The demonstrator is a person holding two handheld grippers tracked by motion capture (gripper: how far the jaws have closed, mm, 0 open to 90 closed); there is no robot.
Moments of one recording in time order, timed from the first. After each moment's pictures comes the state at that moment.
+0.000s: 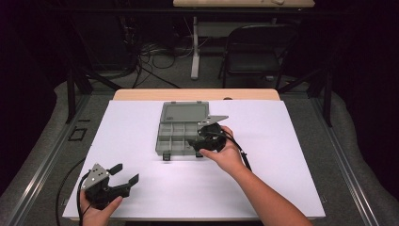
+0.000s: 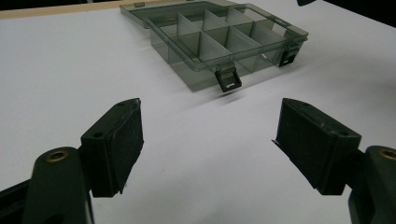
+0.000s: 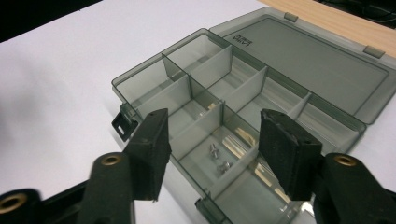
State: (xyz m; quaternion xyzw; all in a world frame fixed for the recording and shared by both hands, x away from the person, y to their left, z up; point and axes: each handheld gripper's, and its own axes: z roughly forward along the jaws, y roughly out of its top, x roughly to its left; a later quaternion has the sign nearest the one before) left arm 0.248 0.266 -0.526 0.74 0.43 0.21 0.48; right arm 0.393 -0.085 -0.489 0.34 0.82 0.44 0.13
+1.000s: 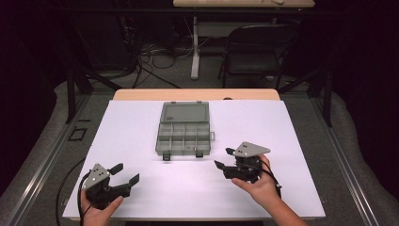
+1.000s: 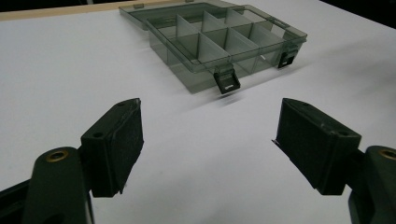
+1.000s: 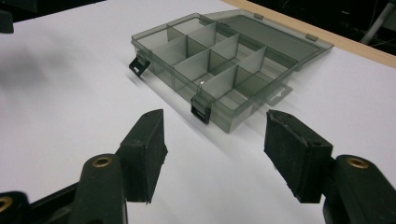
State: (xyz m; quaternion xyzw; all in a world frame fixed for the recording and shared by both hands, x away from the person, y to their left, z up) left arm 0.248 0.264 -0.526 0.74 0.43 0.21 0.48; right arm 0.298 -0.171 -0.493 0.32 0.80 0.47 0.19
